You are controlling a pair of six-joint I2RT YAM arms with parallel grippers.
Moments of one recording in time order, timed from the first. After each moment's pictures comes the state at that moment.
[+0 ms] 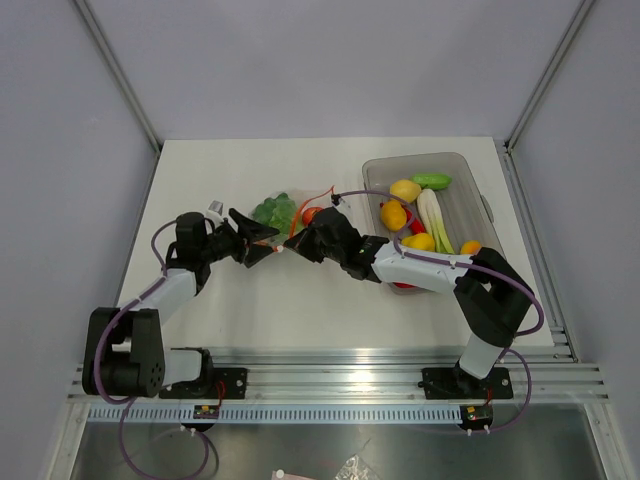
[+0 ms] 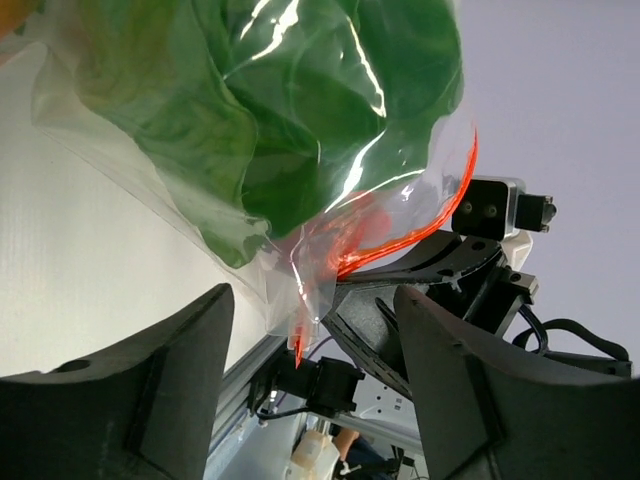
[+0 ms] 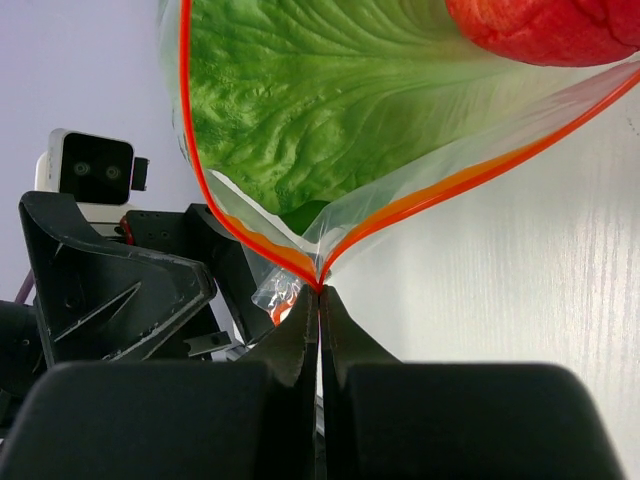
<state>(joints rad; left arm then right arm) -0.04 1.28 0.53 0.27 0.79 -1.21 0.91 1.73 1.14 0.08 0.13 1.26</state>
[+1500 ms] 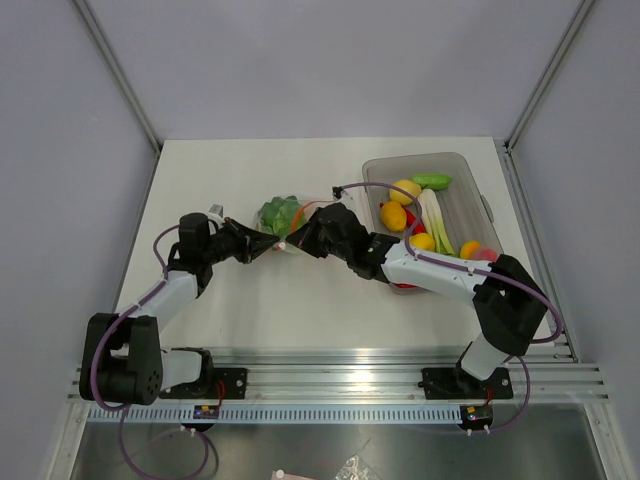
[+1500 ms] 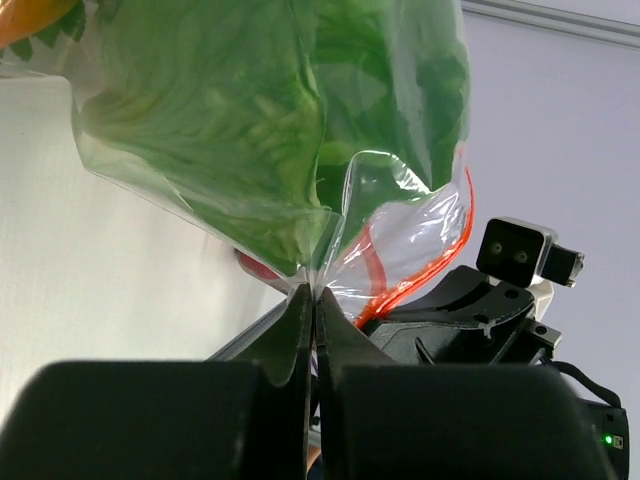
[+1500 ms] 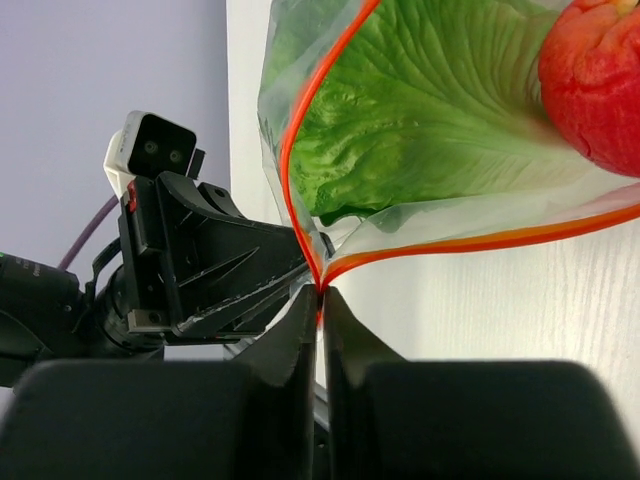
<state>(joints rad) -0.08 1.24 0.53 0.25 0.72 -1.34 0.91 1.64 1.14 0.06 0.13 1.17</state>
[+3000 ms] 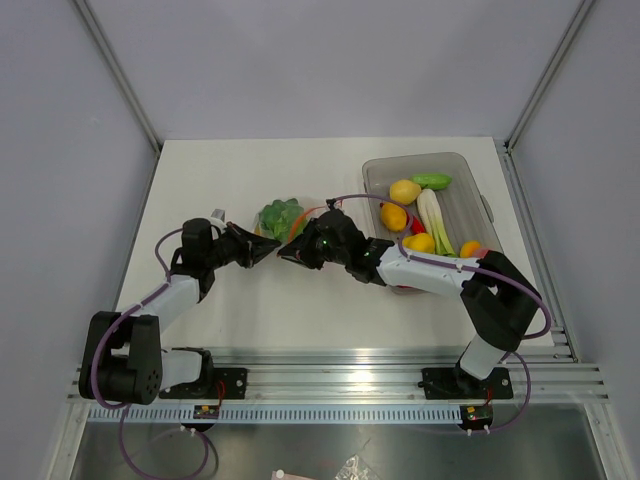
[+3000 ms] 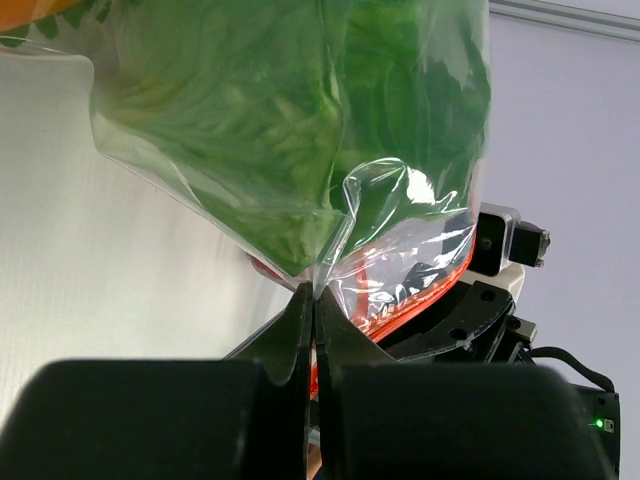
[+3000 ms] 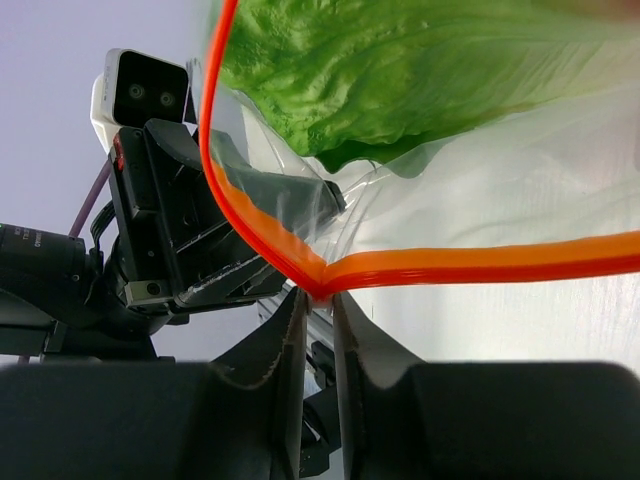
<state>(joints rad) -0.10 1.25 0.48 0.30 0.70 -1.33 0.91 1.69 1.09 0.12 -0.06 1.29</state>
